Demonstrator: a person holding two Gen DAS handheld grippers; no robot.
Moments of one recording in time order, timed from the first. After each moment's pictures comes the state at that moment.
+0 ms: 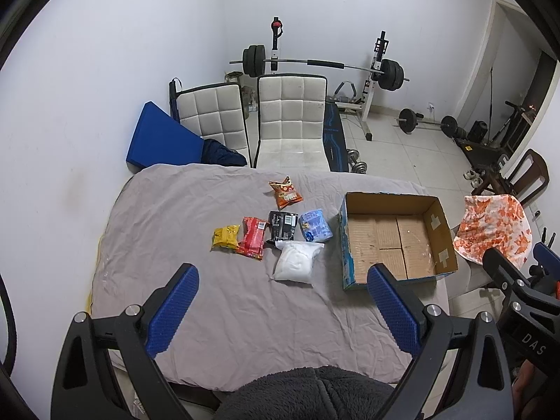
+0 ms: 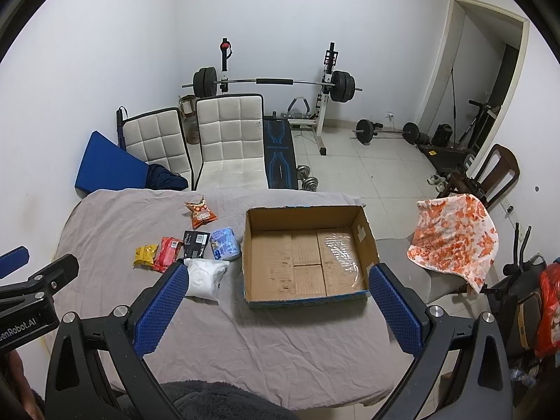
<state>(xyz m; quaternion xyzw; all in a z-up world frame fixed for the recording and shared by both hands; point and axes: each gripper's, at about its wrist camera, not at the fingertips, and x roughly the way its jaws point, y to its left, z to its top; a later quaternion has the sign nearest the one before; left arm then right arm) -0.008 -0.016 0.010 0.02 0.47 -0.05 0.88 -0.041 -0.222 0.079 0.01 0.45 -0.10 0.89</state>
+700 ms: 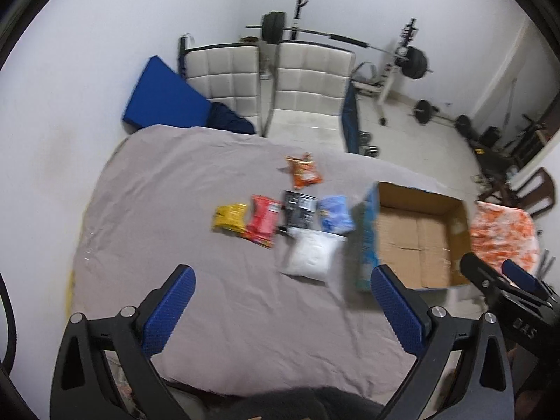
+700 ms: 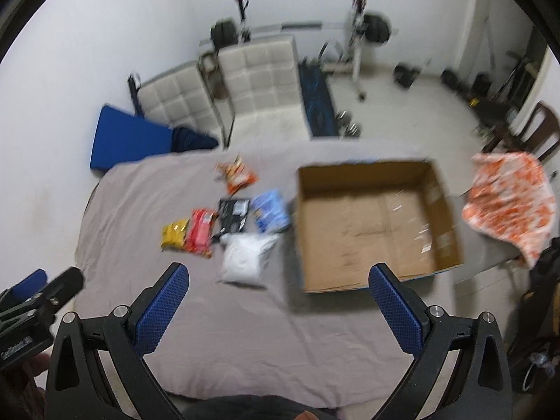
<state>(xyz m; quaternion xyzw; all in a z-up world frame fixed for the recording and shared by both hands) 0.062 0.030 -0.062 -0.03 0.52 -0.04 0.85 0.079 -0.192 -0.052 0.09 0.56 -0.03 0.83</state>
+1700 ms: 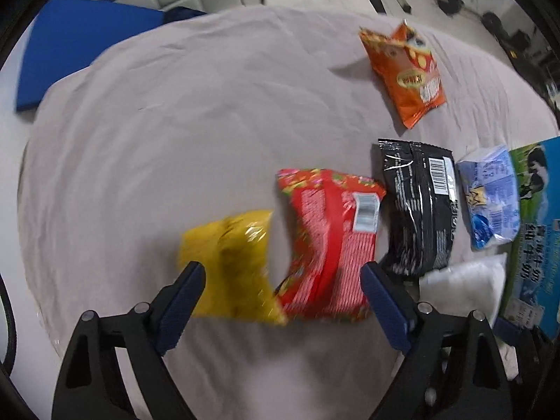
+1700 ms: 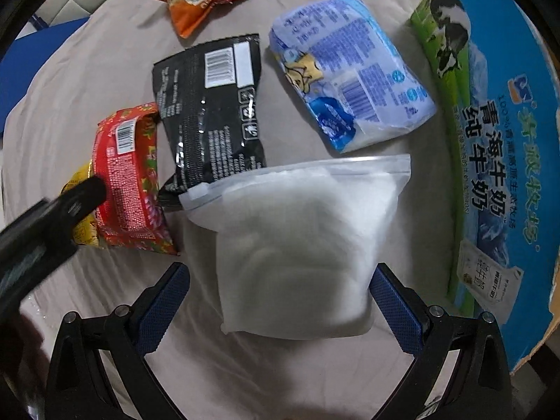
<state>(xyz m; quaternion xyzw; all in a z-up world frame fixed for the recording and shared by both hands) 0.307 0.041 -0.385 0.09 0.69 -0.06 0.71 0.229 -0.095 -0.445 0.15 0.76 -0.08 0.62</state>
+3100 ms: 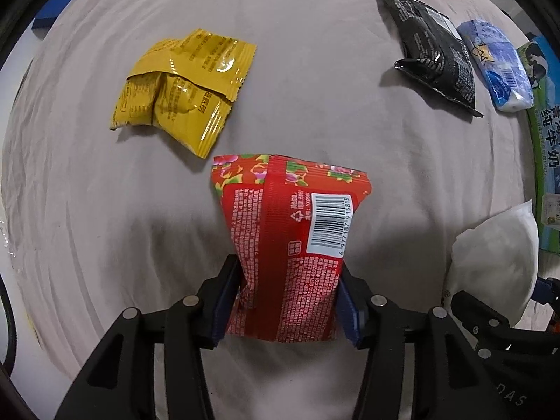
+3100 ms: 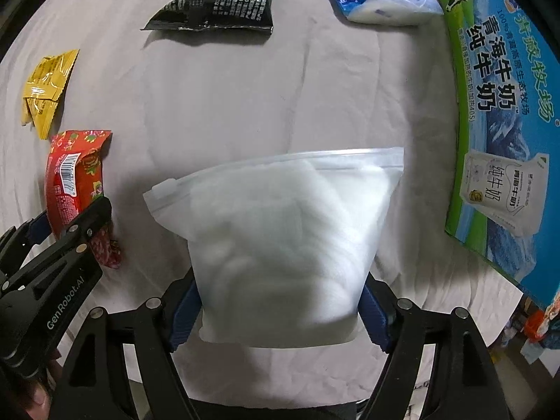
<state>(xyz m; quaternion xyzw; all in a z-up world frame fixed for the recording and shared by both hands) 0.146 0.081 -0.445 0.06 0.73 -0.04 0.68 0.144 -0.074 -0.494 0.02 0.81 -0.03 0.59</state>
